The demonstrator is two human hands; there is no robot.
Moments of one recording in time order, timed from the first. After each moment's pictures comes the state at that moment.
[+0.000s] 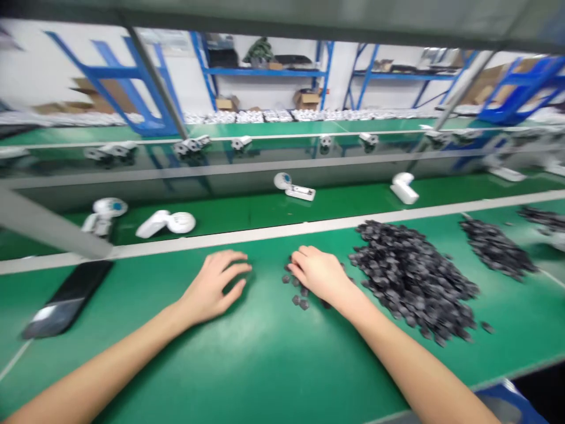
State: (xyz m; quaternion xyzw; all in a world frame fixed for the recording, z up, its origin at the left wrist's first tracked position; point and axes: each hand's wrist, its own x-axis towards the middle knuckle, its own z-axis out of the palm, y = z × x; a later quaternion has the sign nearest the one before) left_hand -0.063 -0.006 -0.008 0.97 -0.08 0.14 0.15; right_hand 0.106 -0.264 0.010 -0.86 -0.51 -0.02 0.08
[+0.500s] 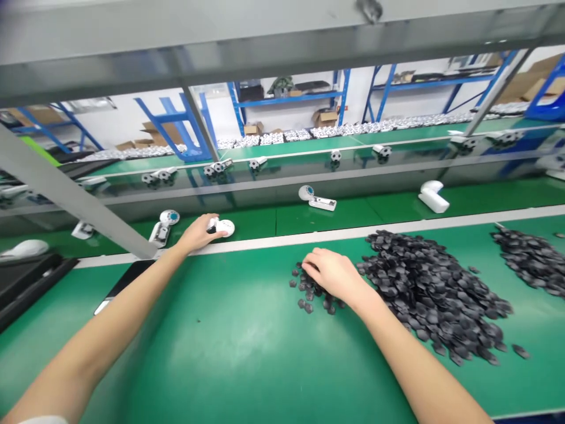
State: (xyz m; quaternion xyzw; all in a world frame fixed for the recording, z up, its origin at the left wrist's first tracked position) left_hand -0.017 0.153 0.022 0.96 0.21 0.12 0.10; right_hand 0.127 -0.282 0.017 -0.83 -0.52 0.01 0.18
